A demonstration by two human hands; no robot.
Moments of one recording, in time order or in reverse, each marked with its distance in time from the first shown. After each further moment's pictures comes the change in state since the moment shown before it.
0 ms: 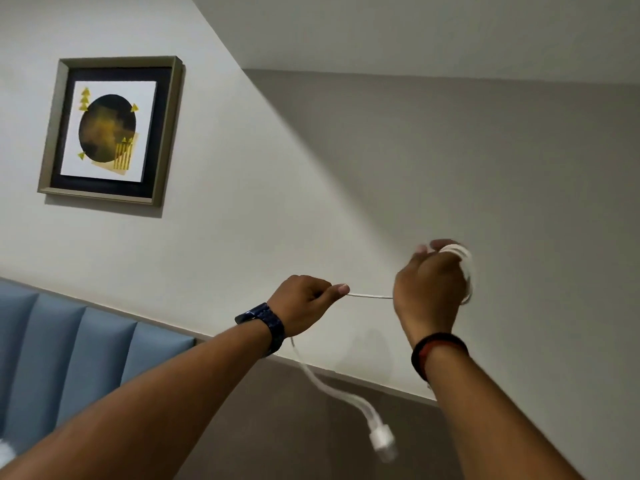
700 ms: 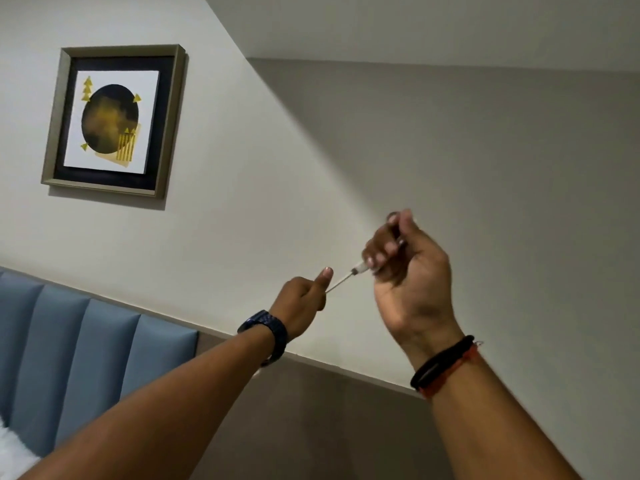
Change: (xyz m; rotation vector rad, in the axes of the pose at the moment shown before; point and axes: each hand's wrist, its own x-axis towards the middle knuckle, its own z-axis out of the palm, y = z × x) left_hand -0.005 -0.016 0.015 -0.218 0.104 -0.285; right_hand -0.020 -0.052 -0.020 1.385 -0.712 0.452
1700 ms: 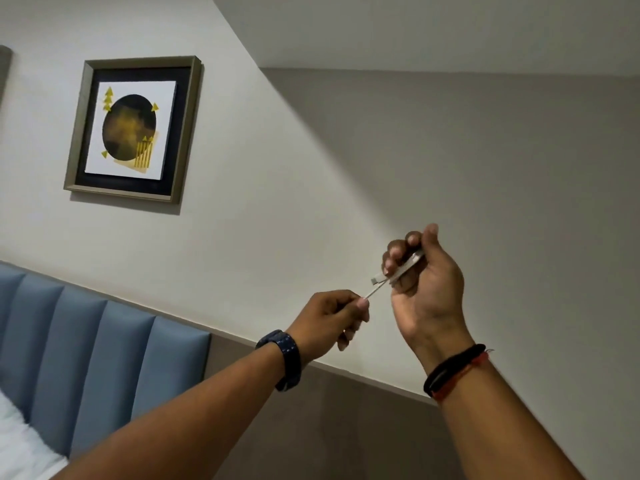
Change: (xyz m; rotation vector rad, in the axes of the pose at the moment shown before) left_hand -0.039 0.034 0.001 -0.337 -0.242 0.011; right_hand 0.005 0.007 -0.015 -0.054 0.118 0.007
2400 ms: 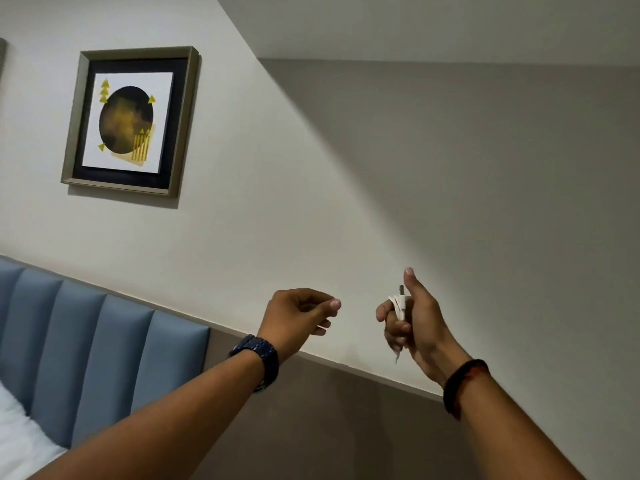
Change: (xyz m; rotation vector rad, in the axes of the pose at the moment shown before) left_hand -0.010 -0.018 -0.020 0.002 0.318 -0.092; right_hand -0.002 0.032 -0.068 -0.662 -0.012 0.442
